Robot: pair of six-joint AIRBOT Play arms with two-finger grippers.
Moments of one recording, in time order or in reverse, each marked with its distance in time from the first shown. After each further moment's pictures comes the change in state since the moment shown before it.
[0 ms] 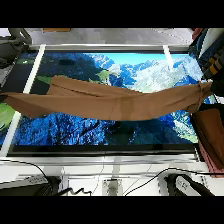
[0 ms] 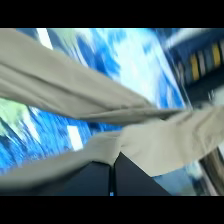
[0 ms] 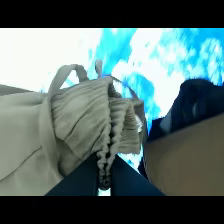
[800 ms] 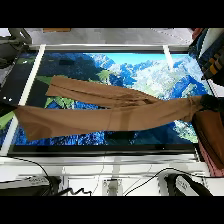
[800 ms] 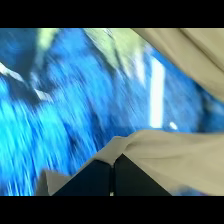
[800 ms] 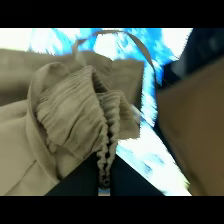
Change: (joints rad) left arm -0.168 -0.014 0.003 0.490 0.360 -0.212; right arm -0.008 0.032 -0.253 0.028 -0.081 0.113
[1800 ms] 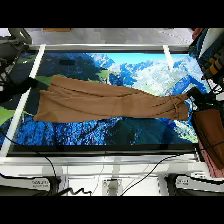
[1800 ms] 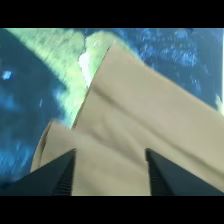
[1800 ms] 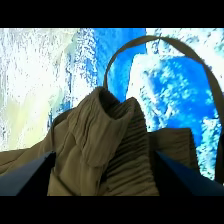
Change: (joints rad) left arm -0.377 -0.066 0.000 0.057 0.665 -0.187; right arm 0.002 -0.351 0.011 0.187 -0.418 0.129
